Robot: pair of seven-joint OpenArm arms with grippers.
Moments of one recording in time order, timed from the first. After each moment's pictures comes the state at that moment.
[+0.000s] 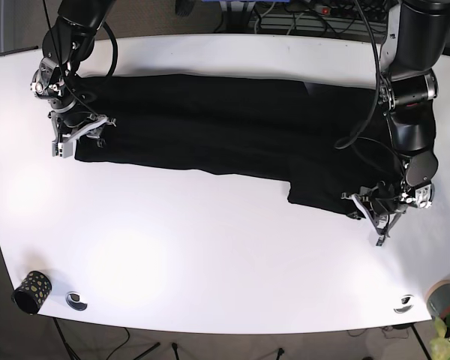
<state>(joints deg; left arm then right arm) -35.7 -15.9 -10.1 35.0 -3.9 -39.6 29.0 -6.4 10.3 30.7 82.9 21.0 27.0 -40.1</state>
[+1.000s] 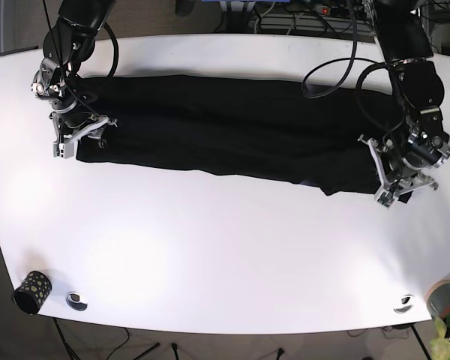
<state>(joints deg) -4.8 -14.5 -15.4 100.3 -4.9 -40.1 64.0 -6.2 10.1 30.7 82.9 21.2 27.0 -40.1</state>
